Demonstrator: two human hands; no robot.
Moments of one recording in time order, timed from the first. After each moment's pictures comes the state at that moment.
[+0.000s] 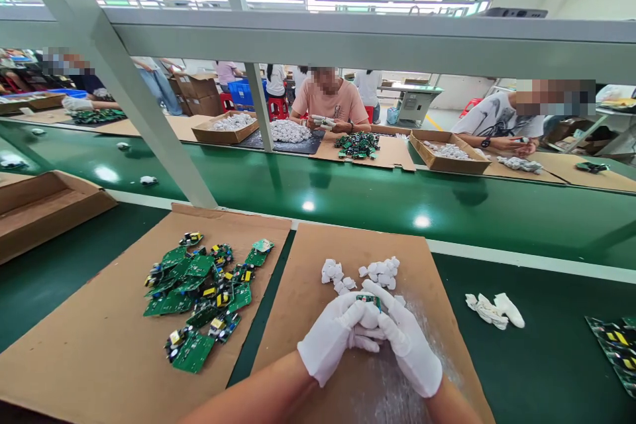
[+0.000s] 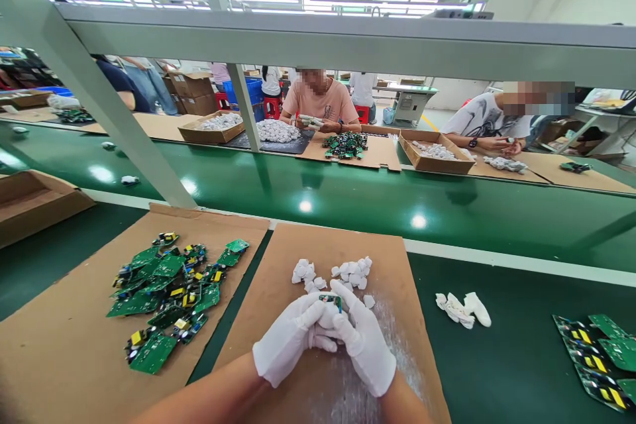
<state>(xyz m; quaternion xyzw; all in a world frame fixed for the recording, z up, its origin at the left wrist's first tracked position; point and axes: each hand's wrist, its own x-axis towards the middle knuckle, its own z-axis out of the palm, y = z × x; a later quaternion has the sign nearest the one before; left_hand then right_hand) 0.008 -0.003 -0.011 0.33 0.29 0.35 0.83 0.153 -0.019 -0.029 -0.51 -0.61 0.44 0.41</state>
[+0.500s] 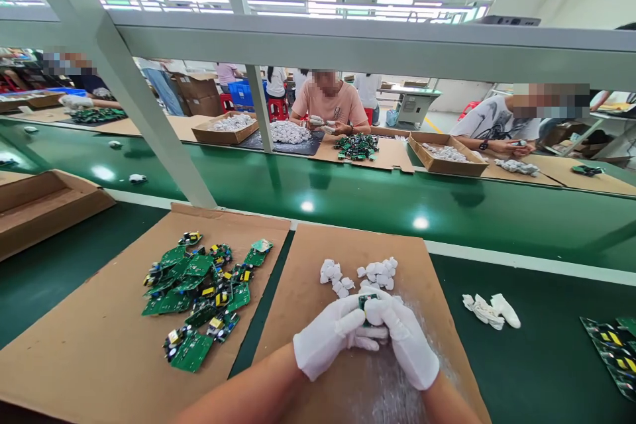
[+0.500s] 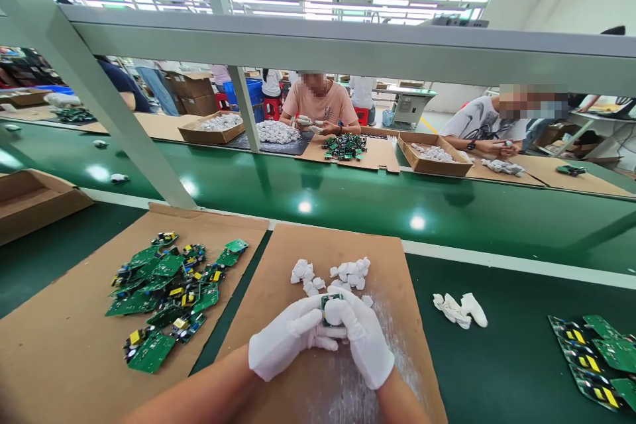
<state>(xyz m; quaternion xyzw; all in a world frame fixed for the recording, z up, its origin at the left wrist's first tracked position) 0.001 0.001 -0.007 0.37 0.22 0.31 0.85 0.149 -0.017 -0.020 -0.51 -0.55 0.49 0.45</state>
